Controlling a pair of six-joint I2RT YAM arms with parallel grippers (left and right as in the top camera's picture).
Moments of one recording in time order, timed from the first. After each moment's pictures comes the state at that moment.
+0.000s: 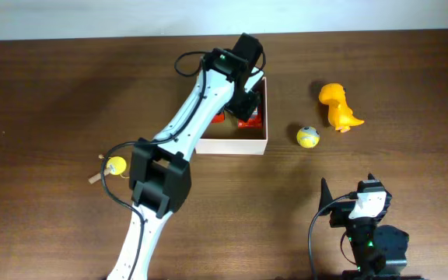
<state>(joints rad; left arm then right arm) -0.54 2.45 2.37 -1.26 -0.03 0.09 -0.02 0.01 0.10 -0.32 -0.06 -0.04</state>
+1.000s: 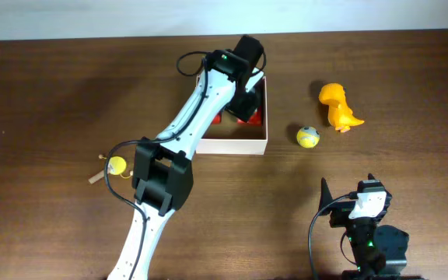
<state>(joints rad) -0.54 2.48 2.43 -1.27 -0.04 0.09 -0.02 0.01 0.10 -0.32 -0.06 -0.04</state>
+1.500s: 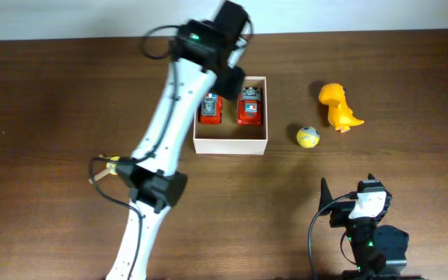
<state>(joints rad) -0.46 2.48 2.94 -1.68 -0.10 -0.06 -0.02 0.01 0.10 -0.32 -0.06 -0.04</state>
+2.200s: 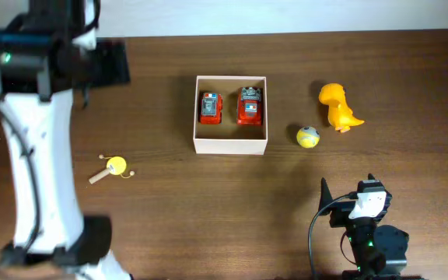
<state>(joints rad) -0.08 1.86 2.52 -1.68 -0.11 -0.18 -0.02 0.01 0.10 -0.32 -0.06 -0.04</state>
